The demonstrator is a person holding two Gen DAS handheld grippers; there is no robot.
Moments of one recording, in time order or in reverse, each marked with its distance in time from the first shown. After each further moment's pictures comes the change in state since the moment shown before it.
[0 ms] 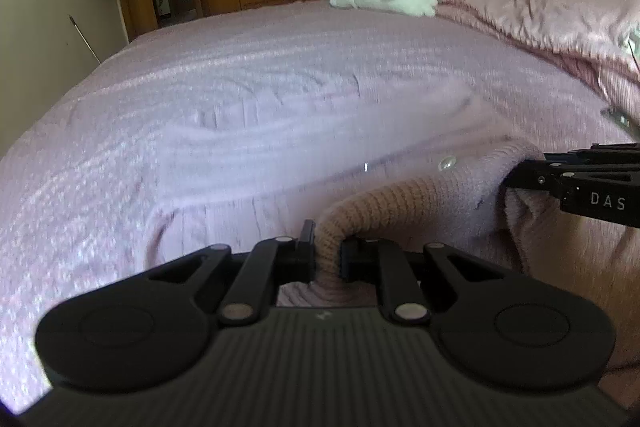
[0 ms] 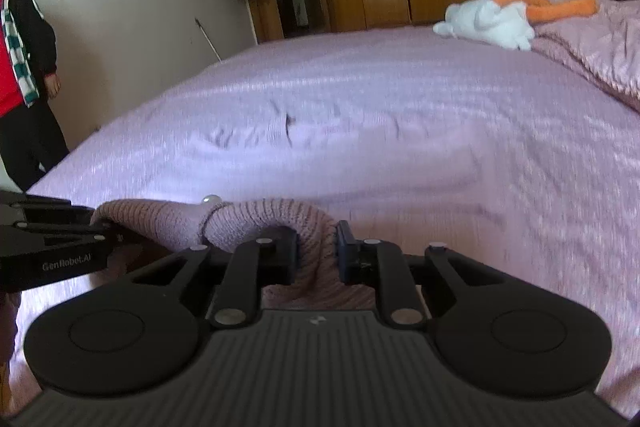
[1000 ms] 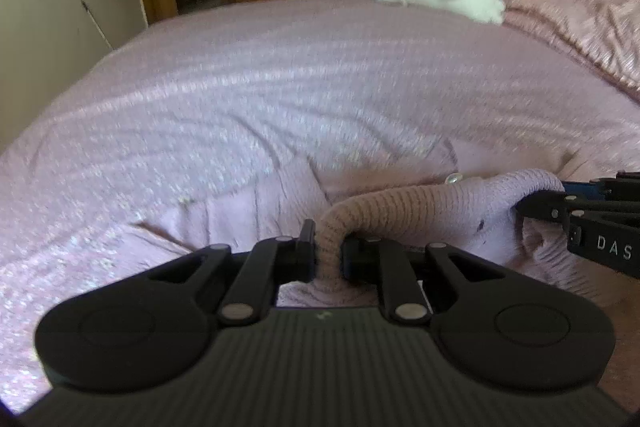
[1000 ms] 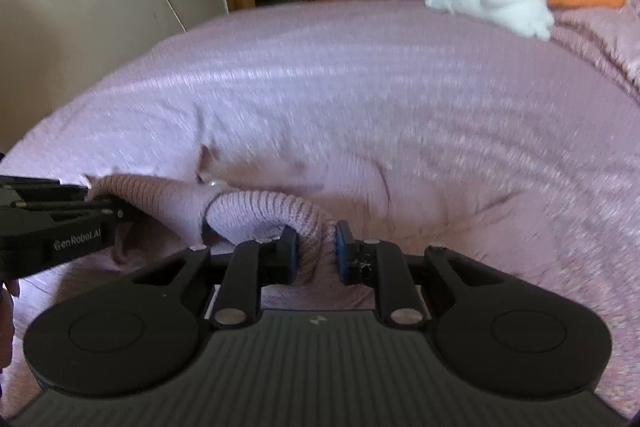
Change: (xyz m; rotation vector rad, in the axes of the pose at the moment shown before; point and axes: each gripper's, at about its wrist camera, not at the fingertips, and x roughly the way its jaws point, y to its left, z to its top) left arm 0.205 0.048 0.115 -0.052 0.060 0.082; right arm 0.235 -0.048 0.103 -0.013 0.135 -0.080
